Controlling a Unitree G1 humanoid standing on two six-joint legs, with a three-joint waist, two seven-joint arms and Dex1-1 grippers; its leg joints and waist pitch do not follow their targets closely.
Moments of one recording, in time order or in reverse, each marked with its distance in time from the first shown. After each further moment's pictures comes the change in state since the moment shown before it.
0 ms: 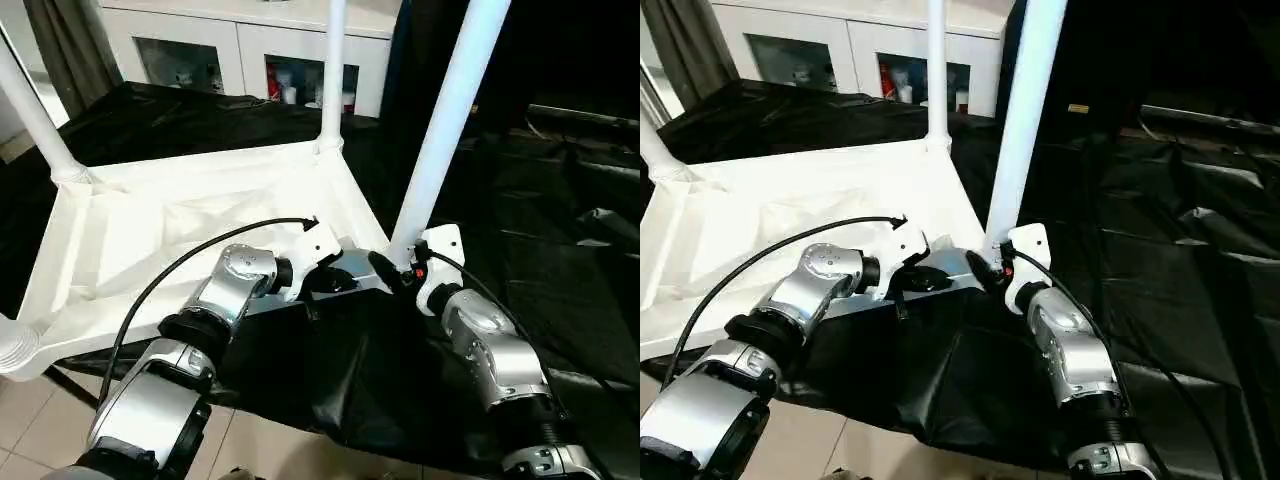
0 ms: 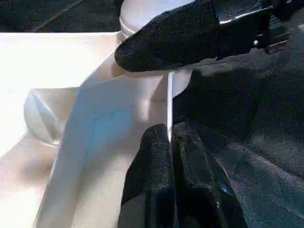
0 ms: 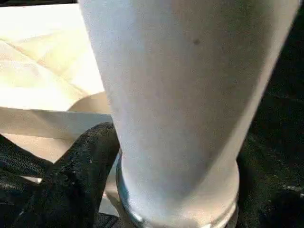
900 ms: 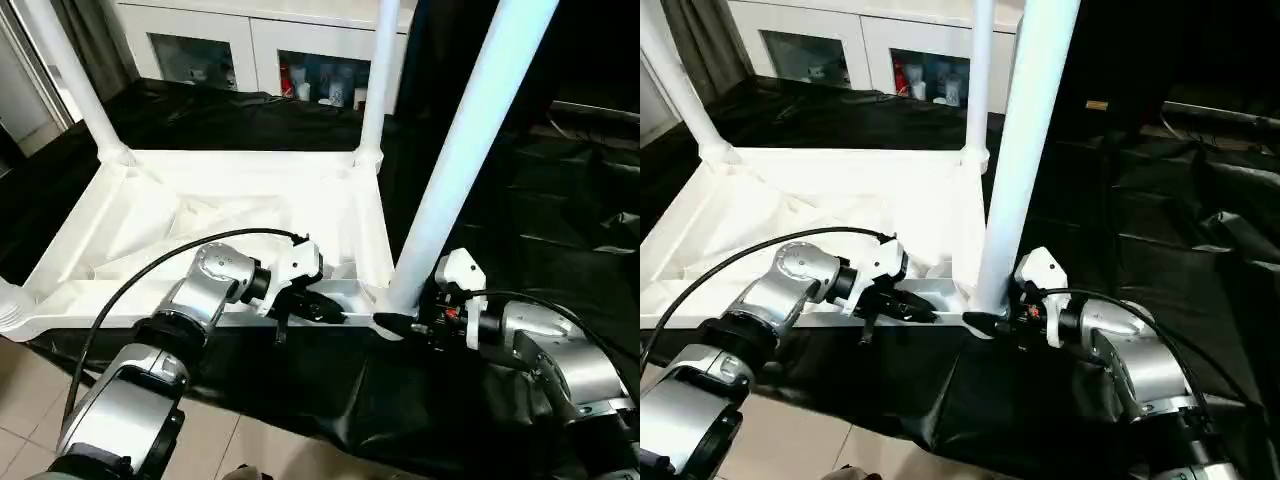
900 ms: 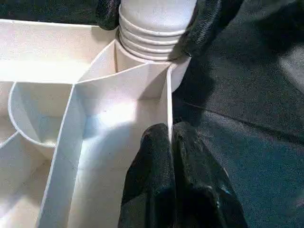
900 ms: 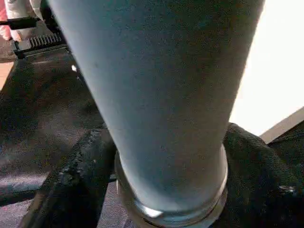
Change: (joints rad) left arm 0.034 0.116 -0.046 -0.049 -0.049 -0.061 -0.345; right arm 0.072 -0.321 0.113 -0.151 0.107 0.039 0.583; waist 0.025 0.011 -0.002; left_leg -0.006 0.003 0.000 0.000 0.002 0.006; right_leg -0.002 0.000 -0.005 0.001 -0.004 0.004
